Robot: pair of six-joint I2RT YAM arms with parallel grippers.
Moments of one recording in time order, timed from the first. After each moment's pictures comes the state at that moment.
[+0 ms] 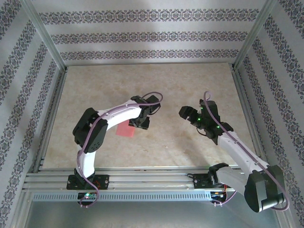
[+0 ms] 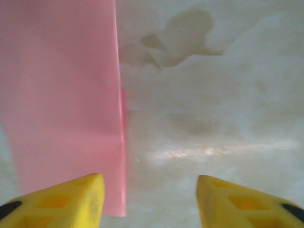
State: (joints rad) left arm -0.70 1.91 1.42 -1.00 -0.14 -0.60; right arm 0.28 1.06 0.61 -0.25 -0.20 0.79
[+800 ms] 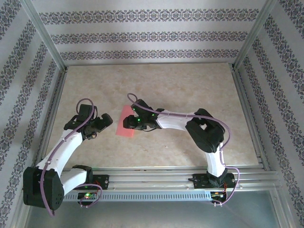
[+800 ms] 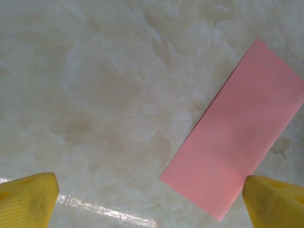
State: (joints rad) left arm -0.09 1.07 0.67 -0.62 0.09 -0.75; right arm 0.86 2.02 1.30 -0.14 -0.32 0.88
